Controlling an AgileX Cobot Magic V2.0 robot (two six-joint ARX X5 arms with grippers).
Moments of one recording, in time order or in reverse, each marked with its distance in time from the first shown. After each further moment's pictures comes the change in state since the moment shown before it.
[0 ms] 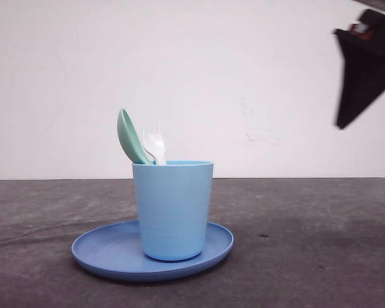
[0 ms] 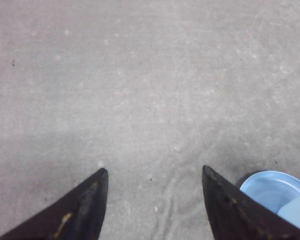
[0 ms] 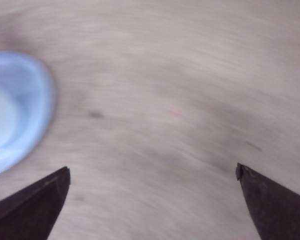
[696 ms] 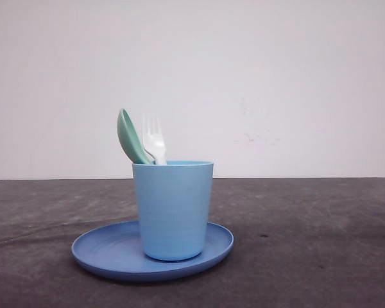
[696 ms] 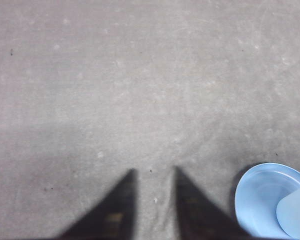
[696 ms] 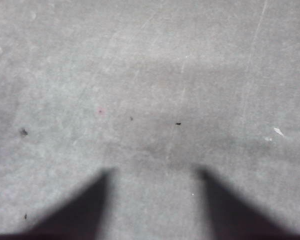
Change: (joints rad) left arm 0.000 0.000 0.000 -0.020 0.000 -0.001; right arm -0.167 -0.016 0.000 -0.024 0.004 0.029
